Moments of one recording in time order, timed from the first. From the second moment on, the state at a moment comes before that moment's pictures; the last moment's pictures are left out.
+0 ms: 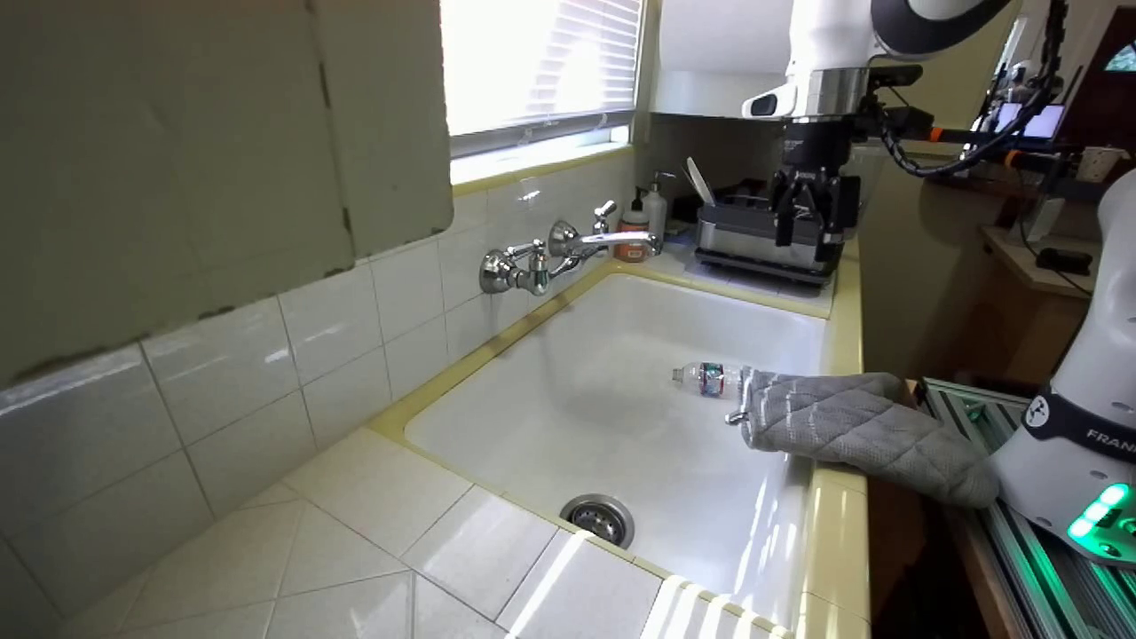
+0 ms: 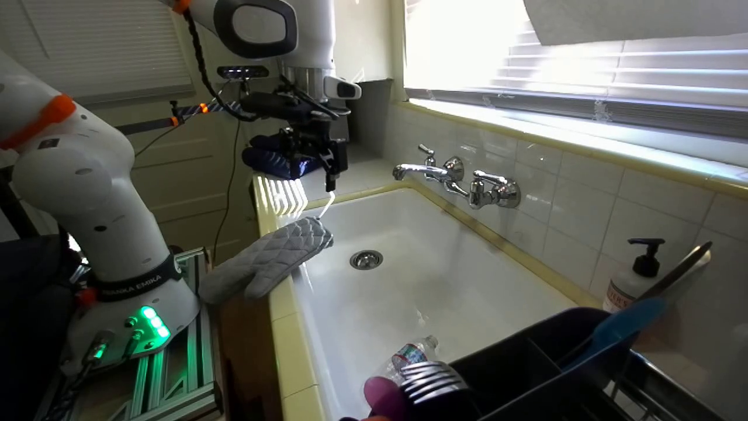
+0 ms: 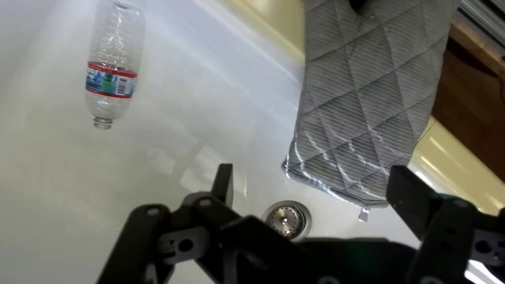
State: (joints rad) arm 0.03 -0.53 -0.24 -2.66 -0.11 2.03 -0.67
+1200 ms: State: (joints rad) arm 0.07 -0.53 -0.30 -2.66 0.18 2.03 -0.96
